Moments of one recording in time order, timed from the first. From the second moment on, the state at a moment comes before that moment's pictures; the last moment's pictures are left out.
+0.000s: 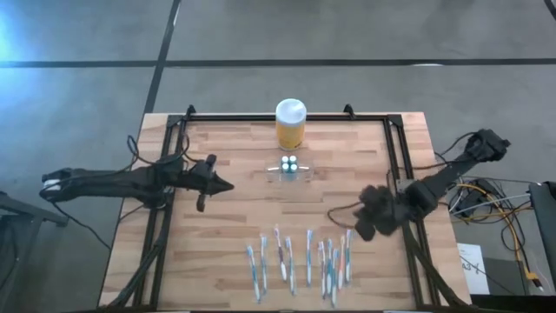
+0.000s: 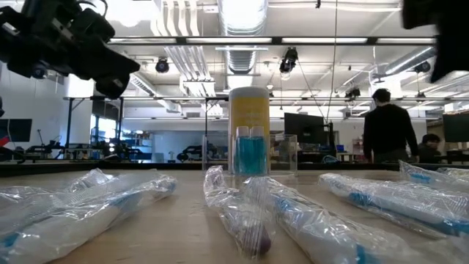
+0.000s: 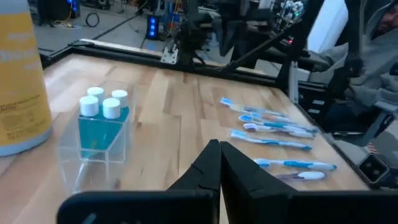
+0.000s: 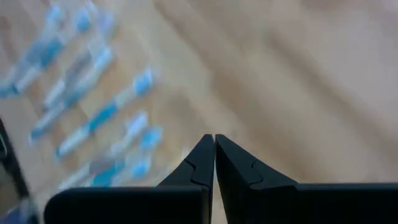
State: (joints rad) left arm 0.17 0.57 0.19 0.24 0.28 -0.17; right arm 0.62 1.05 0.78 -0.87 0.39 1.31
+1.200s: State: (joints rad) left arm 0.17 0.57 0.18 0.20 0.36 -0.11; right arm 0.68 1.51 0.77 -0.64 0.15 1.89
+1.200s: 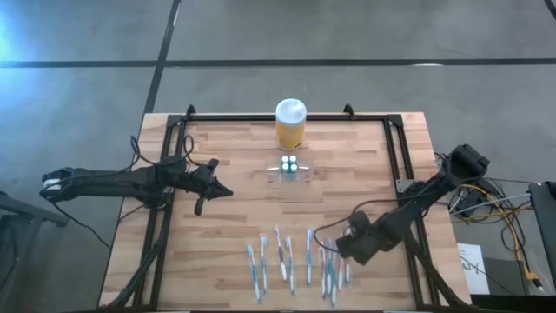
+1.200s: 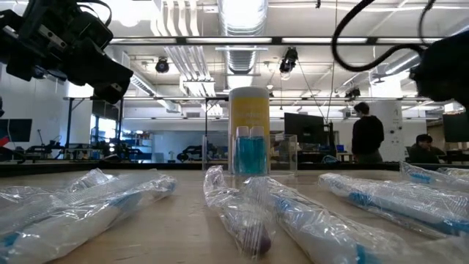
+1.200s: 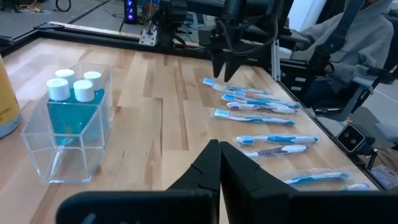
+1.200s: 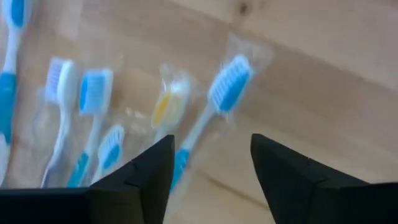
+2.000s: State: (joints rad) left arm 0.17 0.57 0.18 0.20 0.35 -0.12; right arm 0.58 1.59 0.78 -0.67 0.08 1.51
